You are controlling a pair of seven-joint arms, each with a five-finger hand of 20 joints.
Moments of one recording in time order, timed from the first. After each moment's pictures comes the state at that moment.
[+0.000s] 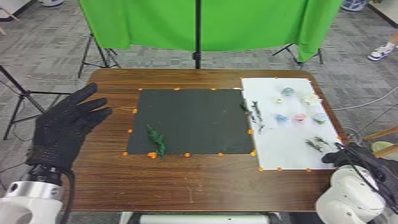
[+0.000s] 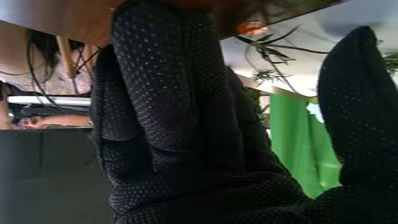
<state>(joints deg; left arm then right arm) 137.4 -53.1 -103.8 -140.4 37.5 16.9 11.7 -107.2 -36.0 72.5 -118.7 -122.4 3.8 77.4</state>
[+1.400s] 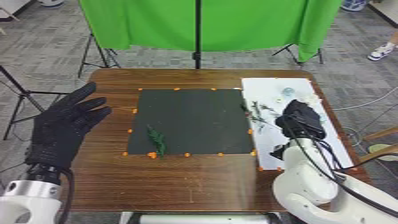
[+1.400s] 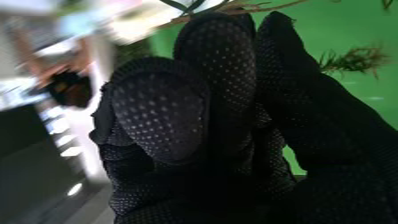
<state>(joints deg) 137.2 -53.2 -104.4 -140.5 37.5 16.9 10.9 -72.7 -37.7 36.7 -119.3 -129.5 17.8 71.4</state>
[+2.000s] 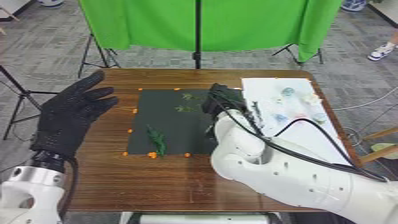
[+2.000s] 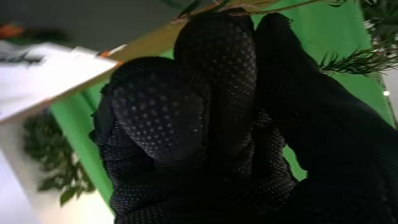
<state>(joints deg) 131.3 -51.4 -102.9 -139.3 37.7 15.0 8.3 -47.2 -60.0 18.8 -104.3 -110.3 15.3 64.9</state>
